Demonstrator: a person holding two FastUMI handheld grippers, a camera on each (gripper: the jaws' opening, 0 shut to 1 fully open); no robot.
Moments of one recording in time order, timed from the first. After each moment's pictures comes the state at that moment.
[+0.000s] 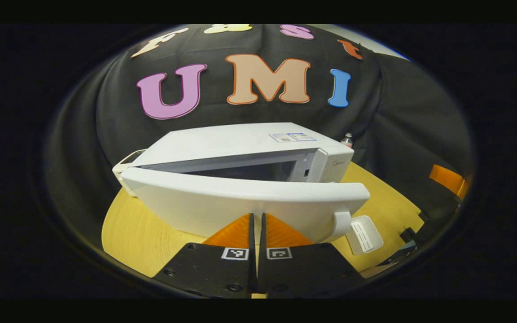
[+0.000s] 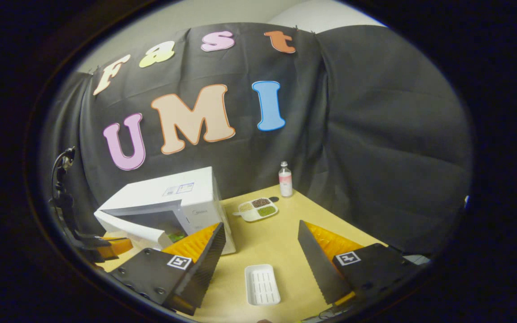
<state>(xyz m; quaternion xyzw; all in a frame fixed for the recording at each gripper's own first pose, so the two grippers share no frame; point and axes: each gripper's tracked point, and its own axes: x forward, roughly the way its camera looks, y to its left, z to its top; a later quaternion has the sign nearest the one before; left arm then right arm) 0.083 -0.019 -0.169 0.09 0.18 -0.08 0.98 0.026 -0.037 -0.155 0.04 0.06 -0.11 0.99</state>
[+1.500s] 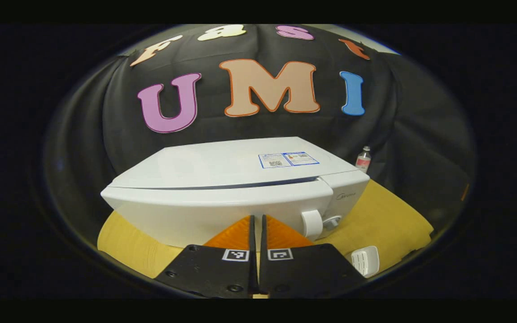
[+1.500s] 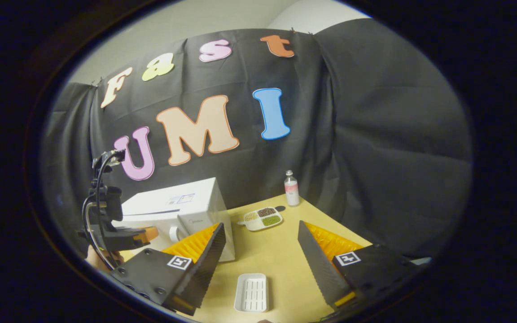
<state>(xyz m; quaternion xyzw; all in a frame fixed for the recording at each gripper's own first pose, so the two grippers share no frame) 0.150 -0.064 -0.156 0.09 0.12 -0.02 0.99 0.031 -0.068 -0.148 0.07 0.04 -0.06 1.00</state>
